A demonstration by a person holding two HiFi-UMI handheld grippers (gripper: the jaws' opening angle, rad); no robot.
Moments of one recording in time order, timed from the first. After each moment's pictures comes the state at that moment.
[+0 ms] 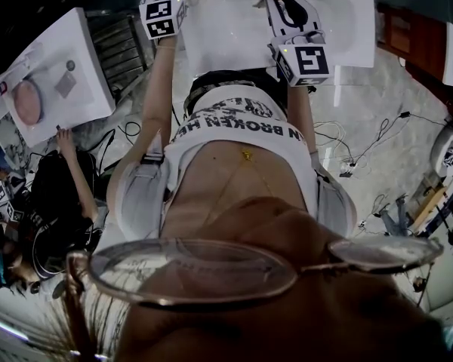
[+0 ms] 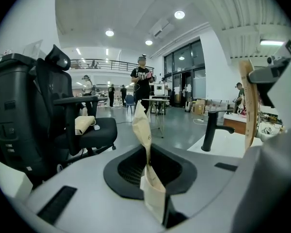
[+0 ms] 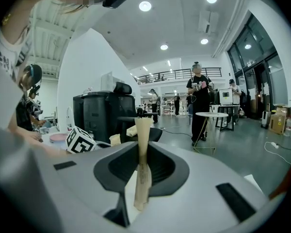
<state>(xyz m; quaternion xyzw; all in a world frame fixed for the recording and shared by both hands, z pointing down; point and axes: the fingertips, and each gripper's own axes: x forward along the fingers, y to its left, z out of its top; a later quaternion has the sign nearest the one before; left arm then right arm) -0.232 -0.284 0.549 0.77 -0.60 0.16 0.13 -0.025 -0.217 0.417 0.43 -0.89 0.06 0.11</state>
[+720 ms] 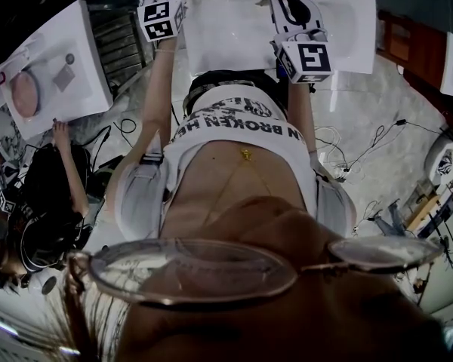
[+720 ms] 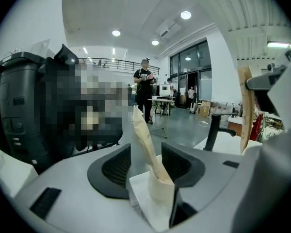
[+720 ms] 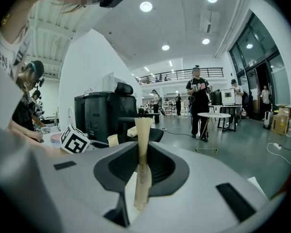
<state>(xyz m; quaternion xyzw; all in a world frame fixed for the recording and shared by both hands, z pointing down) -0.248 -0.270 0.544 0.75 -0.62 0.15 0.14 -0.027 -0.224 0.419 0.42 -0.90 0.06 0.11</state>
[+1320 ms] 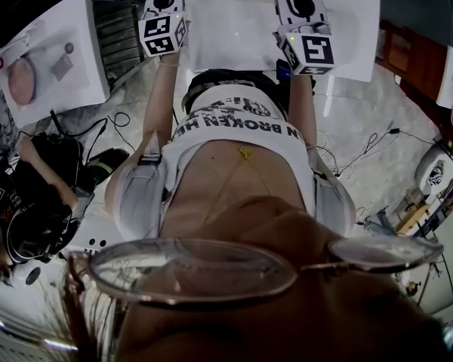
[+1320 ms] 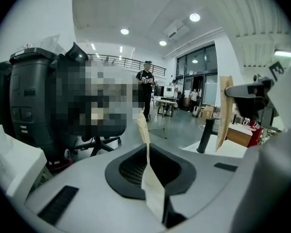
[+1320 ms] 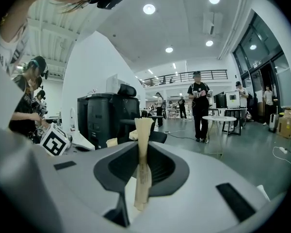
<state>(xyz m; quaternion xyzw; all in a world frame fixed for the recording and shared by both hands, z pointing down) -0.253 -0.219 0.537 0.74 -0.64 0.13 0.18 -0.042 -0.243 0.416 0.40 -0.91 0.04 0.10</state>
